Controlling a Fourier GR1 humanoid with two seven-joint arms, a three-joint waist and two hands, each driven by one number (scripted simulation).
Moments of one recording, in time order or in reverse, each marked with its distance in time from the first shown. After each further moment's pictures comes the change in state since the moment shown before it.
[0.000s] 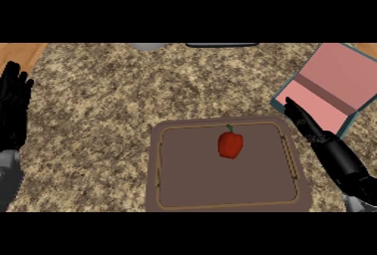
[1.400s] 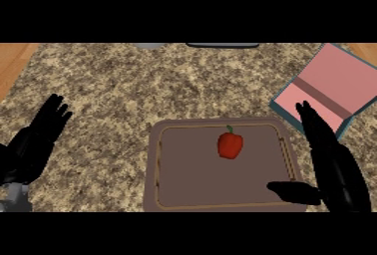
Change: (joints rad) left arm 0.190 -0.042 -0.067 -0.158 0.152 -0.210 0.135; right arm 0.002 -0.005 0.157 -0.265 0.852 -0.231 0.788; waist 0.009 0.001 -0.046
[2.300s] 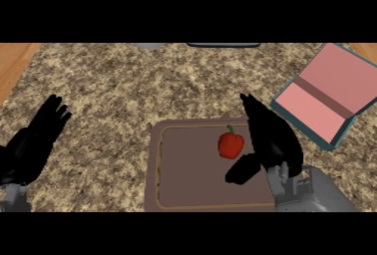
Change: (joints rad) left arm 0.008 -0.012 0.022 -0.007 0.000 -0.024 0.018; right arm -0.389 0.298 0.052 0.191 -0.126 0.431 0.474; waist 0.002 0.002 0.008
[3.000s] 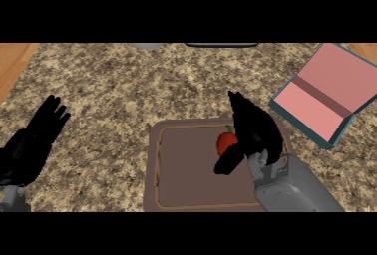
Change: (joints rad) left arm 0.011 -0.022 0.027 -0.020 -0.020 -0.017 0.018; right arm -0.053 0.103 -0.025 0.129 0.044 0.042 -0.021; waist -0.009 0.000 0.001
